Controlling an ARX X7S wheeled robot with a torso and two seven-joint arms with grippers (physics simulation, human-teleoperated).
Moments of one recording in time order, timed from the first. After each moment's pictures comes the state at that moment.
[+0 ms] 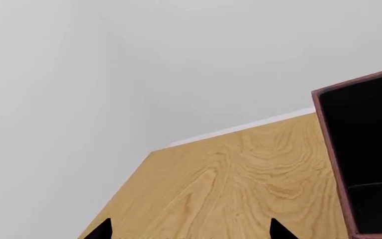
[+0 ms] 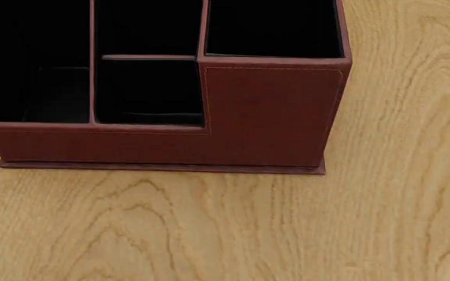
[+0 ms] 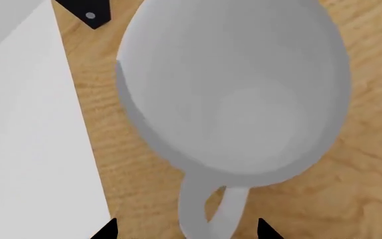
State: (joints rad) left arm 0.13 -1.11 -0.51 0.82 -0.97 -0.66 -0.79; right arm 1.22 0.00 -1.56 -0.09 1.82 0.66 0.67
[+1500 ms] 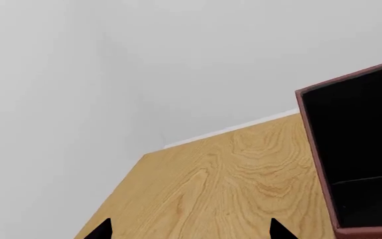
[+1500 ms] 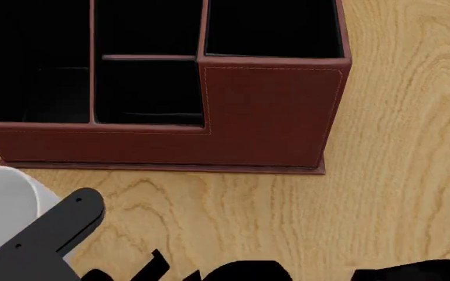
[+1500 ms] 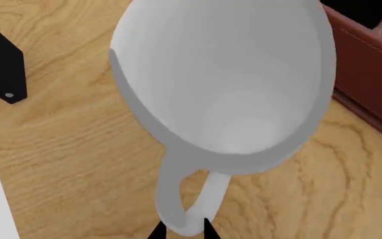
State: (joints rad) left arm 0.10 -1.10 -0.44 0.85 -0.95 -0.67 -0.81; right arm 1.43 0.32 -1.39 -0.50 1.97 0.62 1.03
